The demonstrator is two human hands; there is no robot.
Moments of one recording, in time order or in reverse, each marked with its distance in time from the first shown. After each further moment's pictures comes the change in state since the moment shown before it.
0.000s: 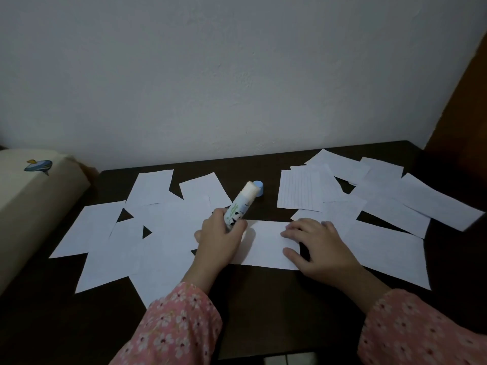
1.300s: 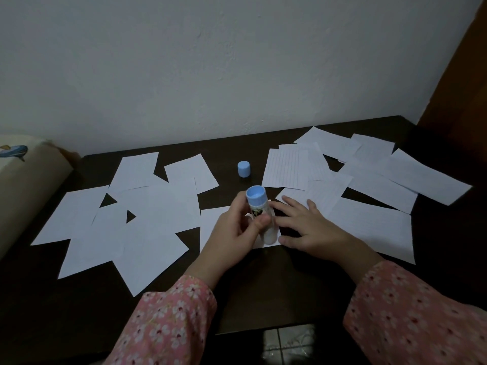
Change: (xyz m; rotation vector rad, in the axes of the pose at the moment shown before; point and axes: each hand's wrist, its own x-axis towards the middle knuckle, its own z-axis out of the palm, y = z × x) left_hand -0.042 0.027 0.018 -0.245 -0.273 0.398; right_hand 0.008 0.021 -0.006 0.028 -0.308 -0.151
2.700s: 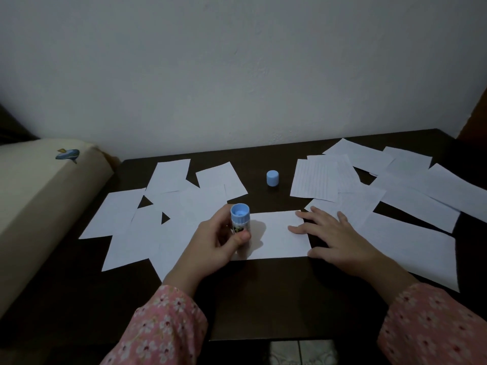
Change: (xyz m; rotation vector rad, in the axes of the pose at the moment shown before) left_hand -0.031 -0.033 -0.069 0.156 0.093 -0.066; right_hand 0.002 -0.006 0.004 0.041 0.065 0.066
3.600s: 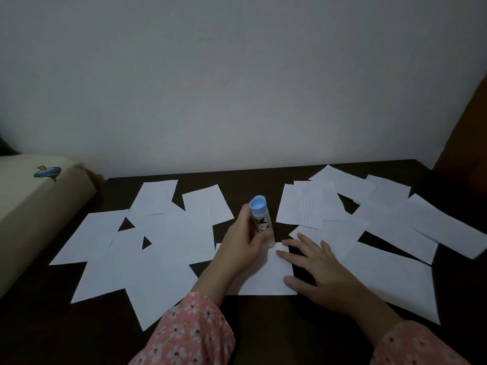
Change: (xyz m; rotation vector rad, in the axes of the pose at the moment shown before) left_hand 0.067 0.033 0.054 -0.135 0.002 -0.081; right_hand -0.004 0.000 0.001 -0.009 0.024 -0.022
